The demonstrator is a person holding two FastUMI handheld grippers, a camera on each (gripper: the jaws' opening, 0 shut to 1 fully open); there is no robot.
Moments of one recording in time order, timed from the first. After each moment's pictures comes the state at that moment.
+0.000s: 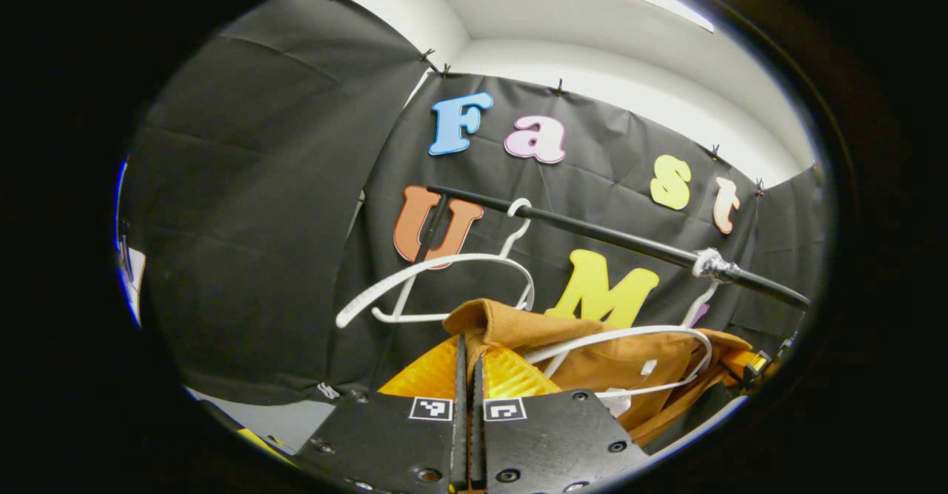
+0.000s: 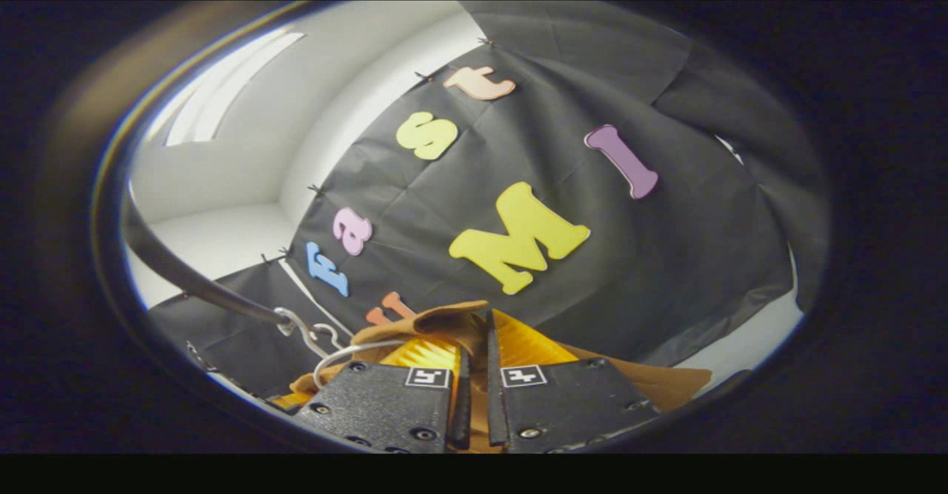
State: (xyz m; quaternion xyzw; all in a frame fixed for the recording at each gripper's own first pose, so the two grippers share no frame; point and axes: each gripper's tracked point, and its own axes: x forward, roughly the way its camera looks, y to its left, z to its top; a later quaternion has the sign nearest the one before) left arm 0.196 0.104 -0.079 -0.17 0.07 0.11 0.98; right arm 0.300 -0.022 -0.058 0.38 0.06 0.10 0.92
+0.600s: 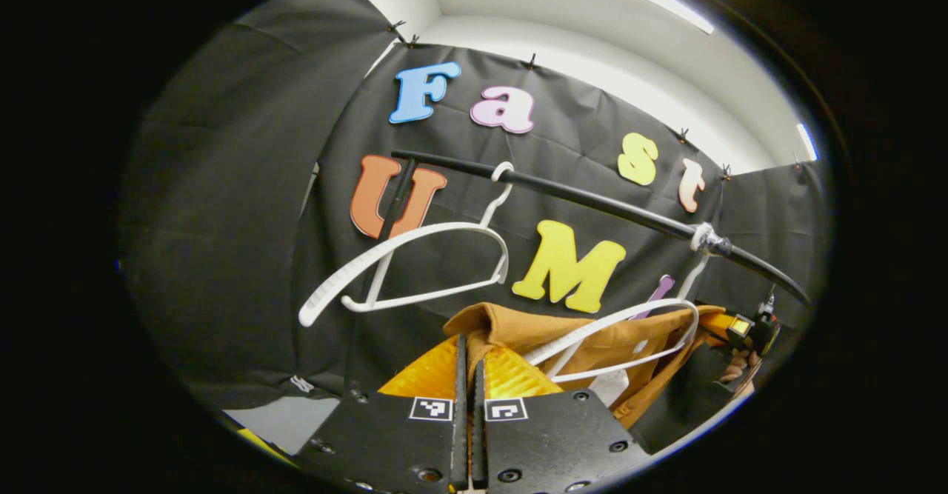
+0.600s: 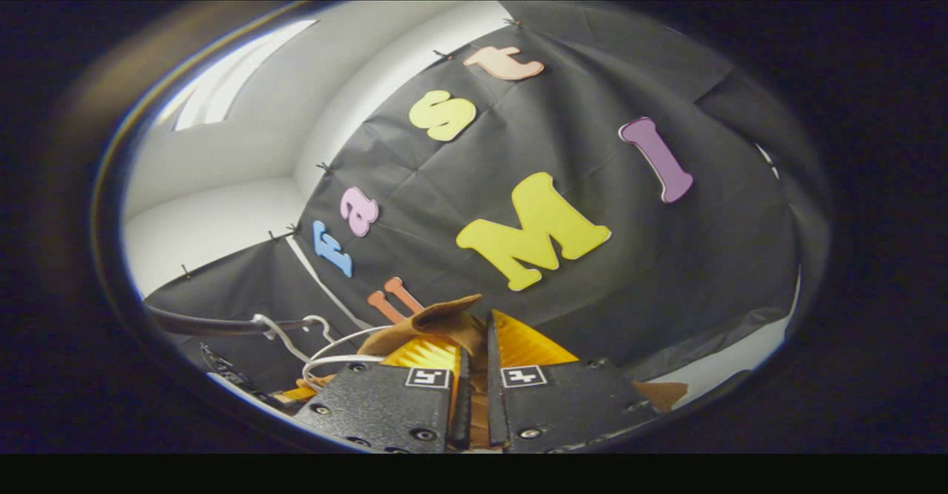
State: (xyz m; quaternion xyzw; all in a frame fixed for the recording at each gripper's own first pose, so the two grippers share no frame) left arm 0.214 0.101 -0.107 -0.19 0.12 0.00 0.98; right arm 0.353 -0.034 -0.057 0.32 0.11 0.17 0.92
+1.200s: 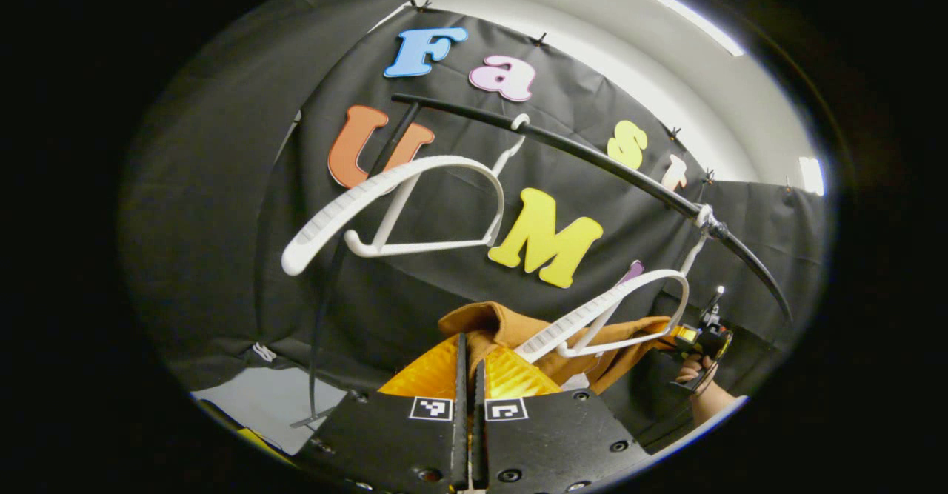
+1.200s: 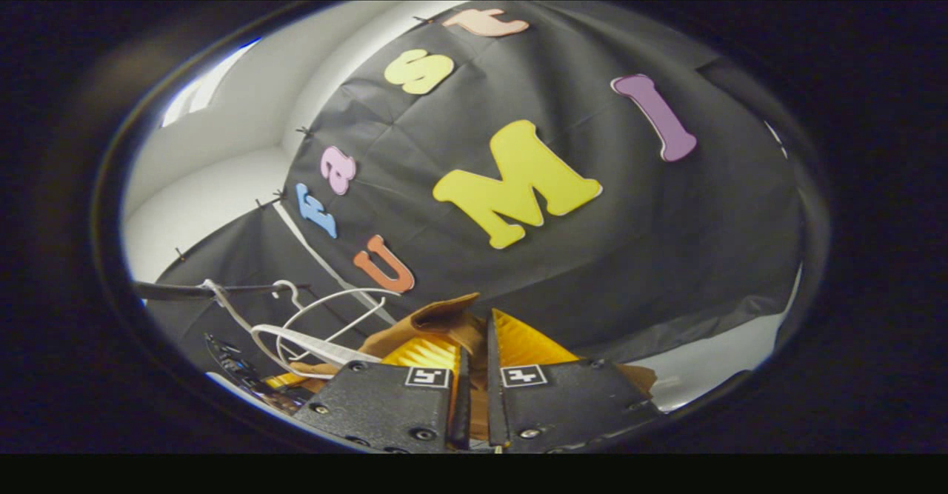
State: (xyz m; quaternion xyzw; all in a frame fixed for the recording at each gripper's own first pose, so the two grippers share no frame) left arm 0.208 0.091 -0.156 -0.25 0.17 -0.08 0.95; right arm 0.376 -0.044 -0.152 0.32 0.22 0.18 0.90
